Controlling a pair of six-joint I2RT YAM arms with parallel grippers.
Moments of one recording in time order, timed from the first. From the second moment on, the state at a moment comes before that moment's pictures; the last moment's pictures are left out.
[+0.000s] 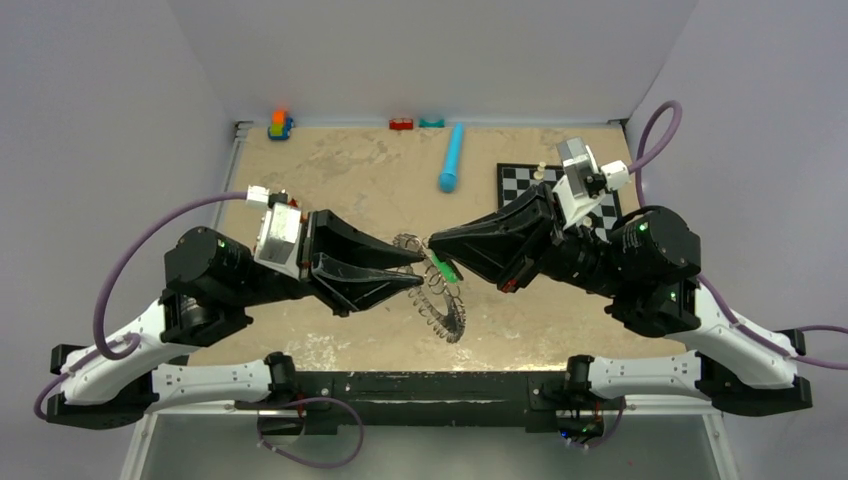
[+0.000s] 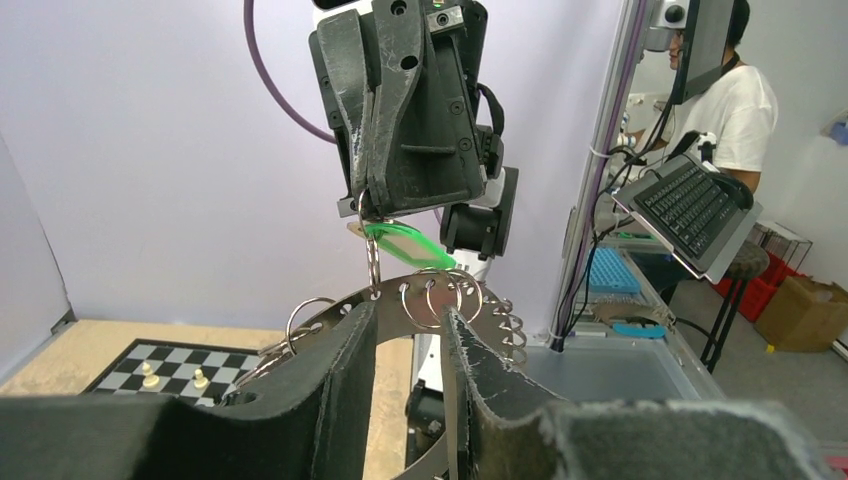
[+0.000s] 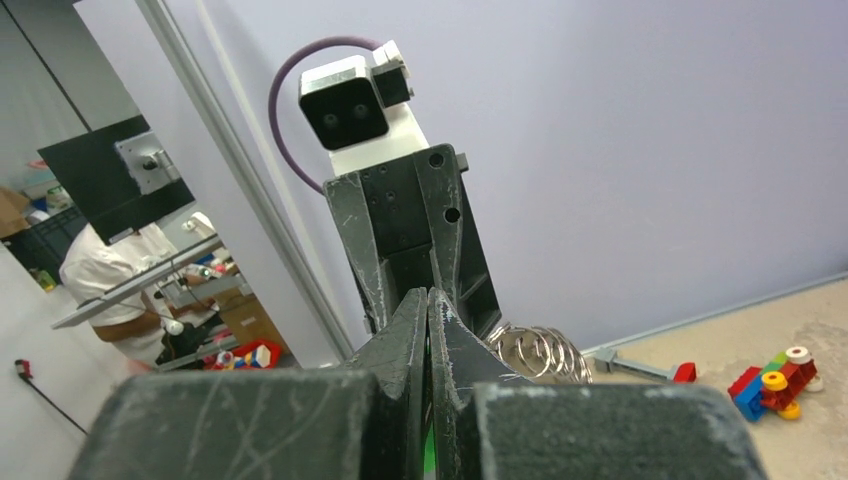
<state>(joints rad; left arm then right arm) -1.22 0.85 1.31 -0.09 0.27 -0.18 1.27 0.97 1.46 -0.08 -0.10 0.42</state>
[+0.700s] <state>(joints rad) -1.22 0.84 1.30 -0.02 0.24 -0.18 1.27 0.96 1.43 0.00 -0.10 0.45</state>
